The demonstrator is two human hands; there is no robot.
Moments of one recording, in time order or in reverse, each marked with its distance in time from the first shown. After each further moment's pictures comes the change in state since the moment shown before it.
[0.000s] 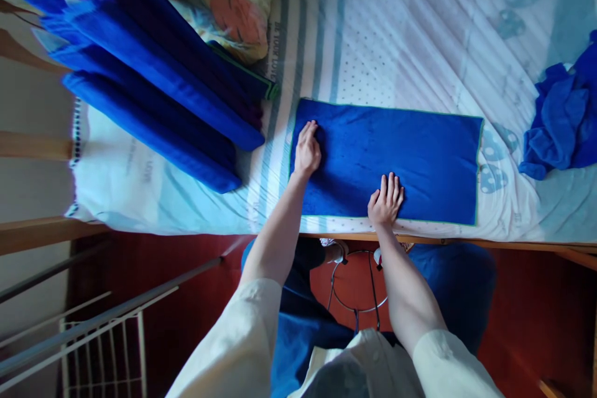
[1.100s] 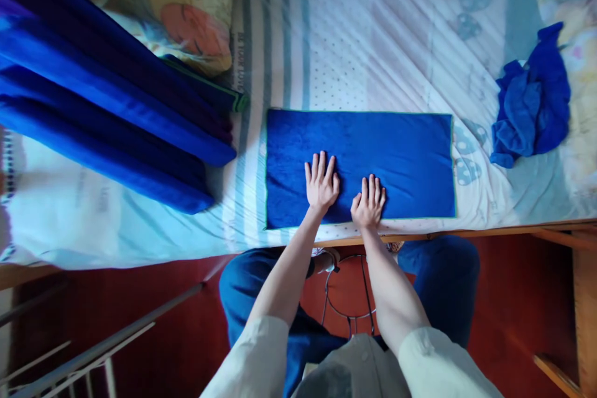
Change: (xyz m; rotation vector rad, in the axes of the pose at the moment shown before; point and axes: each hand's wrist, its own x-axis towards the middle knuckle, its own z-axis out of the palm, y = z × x) left_hand -0.079 0.111 0.046 0.112 -0.128 0.008; right_hand -0.001 -0.003 -0.002 0.003 -0.041 0.021
